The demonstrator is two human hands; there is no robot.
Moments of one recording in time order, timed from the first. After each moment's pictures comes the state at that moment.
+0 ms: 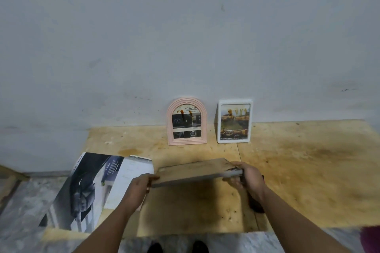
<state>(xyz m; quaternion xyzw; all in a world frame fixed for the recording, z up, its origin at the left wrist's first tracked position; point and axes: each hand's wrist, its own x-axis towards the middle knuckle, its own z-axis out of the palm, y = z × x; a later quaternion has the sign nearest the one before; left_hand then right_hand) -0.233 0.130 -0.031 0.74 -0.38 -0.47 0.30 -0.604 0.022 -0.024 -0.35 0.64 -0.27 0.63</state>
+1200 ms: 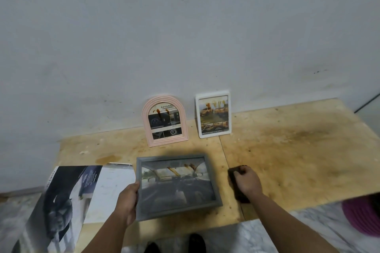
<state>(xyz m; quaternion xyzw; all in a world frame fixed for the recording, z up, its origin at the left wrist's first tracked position) -0.283 0.112 -0.033 0.72 -0.09 -0.58 0.37 -0.657 0.029 -0.081 -0.41 0.80 -0.13 0.41</state>
